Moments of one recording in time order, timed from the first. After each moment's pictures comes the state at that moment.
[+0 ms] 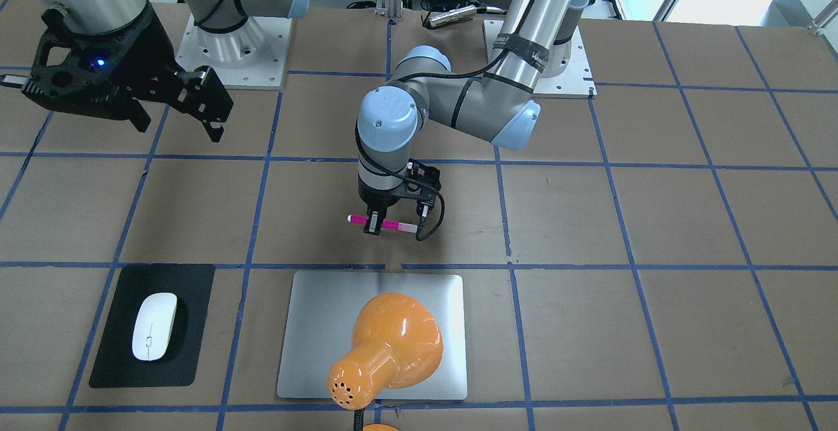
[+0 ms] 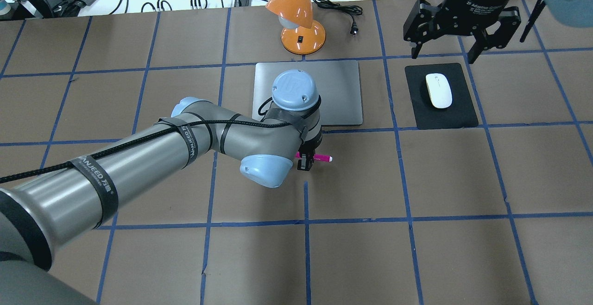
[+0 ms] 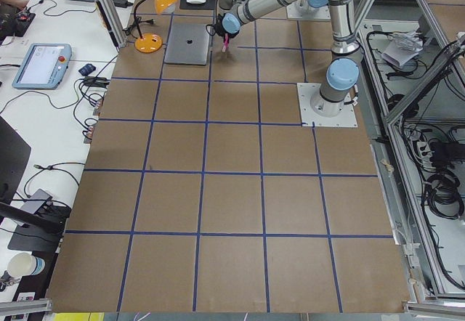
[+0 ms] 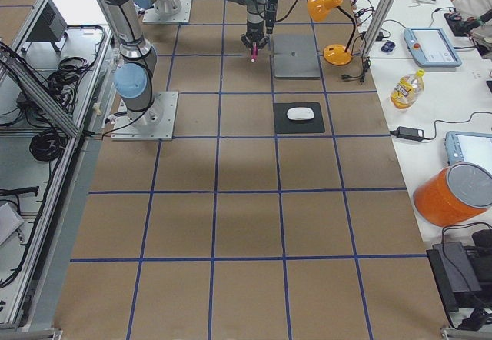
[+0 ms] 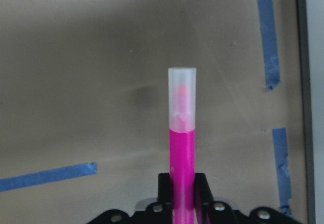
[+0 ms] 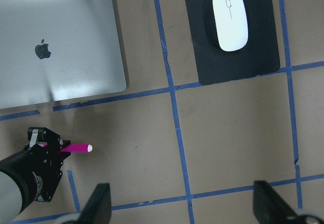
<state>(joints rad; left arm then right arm) -2.01 -2.04 -1.83 -0.81 1.52 -1.83 1.56 -1.53 1.48 -1.54 -1.55 0.15</state>
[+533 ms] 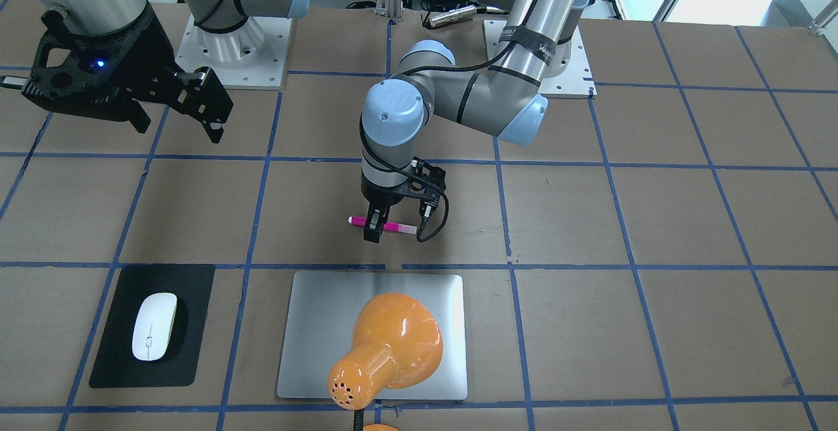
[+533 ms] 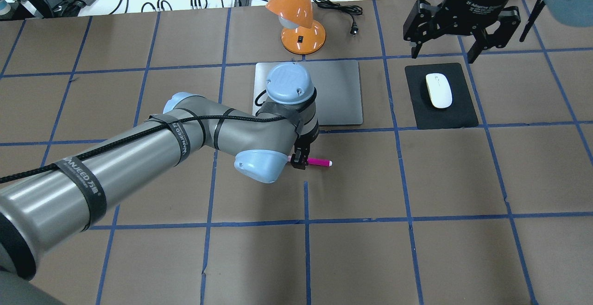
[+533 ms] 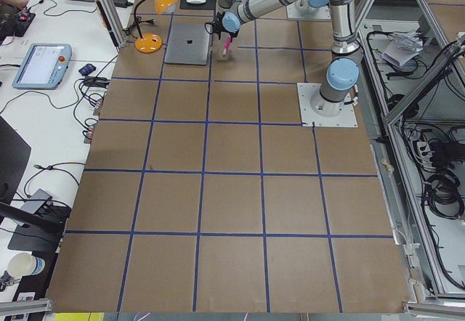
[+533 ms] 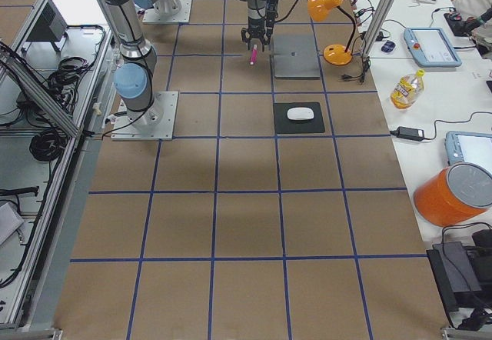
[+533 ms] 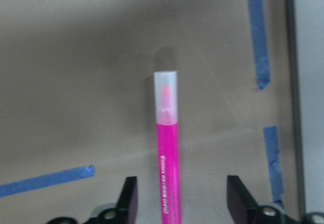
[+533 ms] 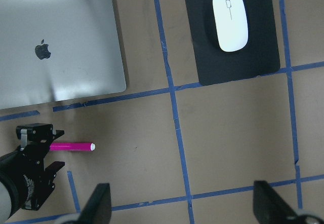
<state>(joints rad) -1.99 -2.00 -1.82 -0.83 1.52 -1.67 1.56 -1.53 1.48 -1.54 -1.55 0.15</state>
